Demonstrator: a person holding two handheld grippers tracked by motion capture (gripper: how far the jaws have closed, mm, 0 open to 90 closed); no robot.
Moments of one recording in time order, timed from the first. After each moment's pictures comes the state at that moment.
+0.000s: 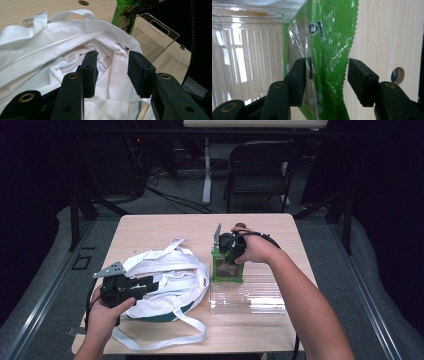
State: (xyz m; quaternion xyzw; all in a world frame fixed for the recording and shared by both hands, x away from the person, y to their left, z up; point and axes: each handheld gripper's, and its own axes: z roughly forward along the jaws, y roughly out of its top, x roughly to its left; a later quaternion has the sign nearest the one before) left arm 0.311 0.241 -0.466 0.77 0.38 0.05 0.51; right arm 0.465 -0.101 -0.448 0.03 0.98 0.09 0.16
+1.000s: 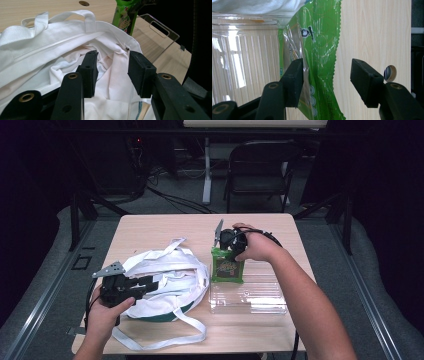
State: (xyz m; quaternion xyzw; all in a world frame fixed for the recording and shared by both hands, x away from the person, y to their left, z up) left arm 0.312 0.242 -0.466 0.77 0.38 0.05 0.51; right arm 0.464 -0.103 -0.434 0.05 0.98 0.11 0.17
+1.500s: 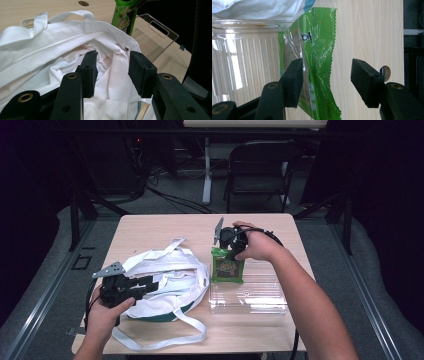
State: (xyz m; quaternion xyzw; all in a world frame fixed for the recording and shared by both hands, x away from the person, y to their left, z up) left arm 0.311 0.241 -0.465 0.77 0.38 0.05 0.51; right arm 0.458 -0.103 -0.423 0.05 0.98 0.11 0.18
